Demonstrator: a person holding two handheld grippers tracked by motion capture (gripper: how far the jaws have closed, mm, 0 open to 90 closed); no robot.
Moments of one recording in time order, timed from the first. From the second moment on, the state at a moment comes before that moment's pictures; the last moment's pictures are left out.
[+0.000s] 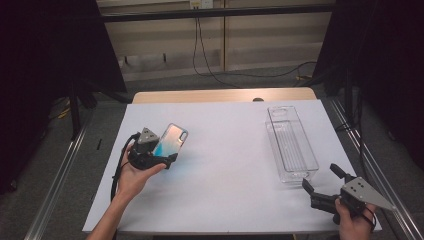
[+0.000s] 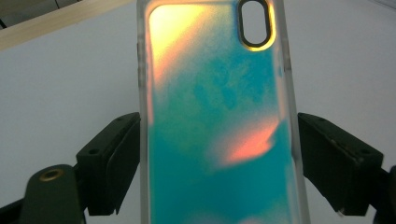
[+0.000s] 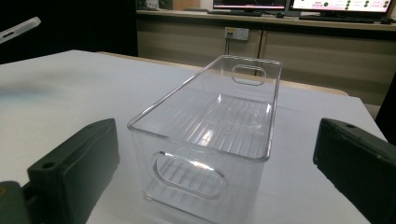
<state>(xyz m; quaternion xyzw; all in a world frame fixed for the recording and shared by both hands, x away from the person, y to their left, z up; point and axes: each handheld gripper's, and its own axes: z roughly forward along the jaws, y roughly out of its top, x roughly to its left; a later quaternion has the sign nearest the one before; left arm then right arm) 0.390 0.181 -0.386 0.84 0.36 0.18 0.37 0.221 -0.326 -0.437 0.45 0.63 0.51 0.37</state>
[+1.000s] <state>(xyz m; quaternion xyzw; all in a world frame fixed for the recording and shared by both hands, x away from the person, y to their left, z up) 0.371 0.144 -0.387 0.86 0.31 0.18 0.37 0.223 -0.321 -0.433 0.44 0.63 0.51 0.38</state>
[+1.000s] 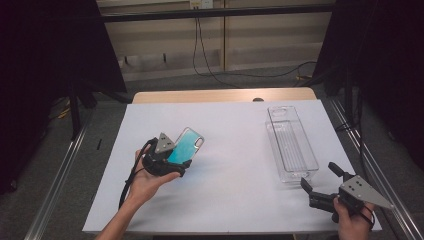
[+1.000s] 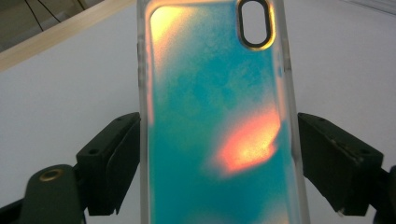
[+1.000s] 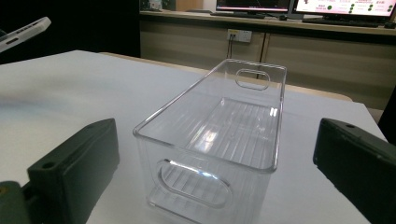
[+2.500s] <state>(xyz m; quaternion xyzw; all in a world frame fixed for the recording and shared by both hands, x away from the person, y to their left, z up) 0.366 0.071 -0.401 0.86 0.27 0.17 0.39 0.280 -0.245 -0.392 0.38 0.70 0.52 0.30</state>
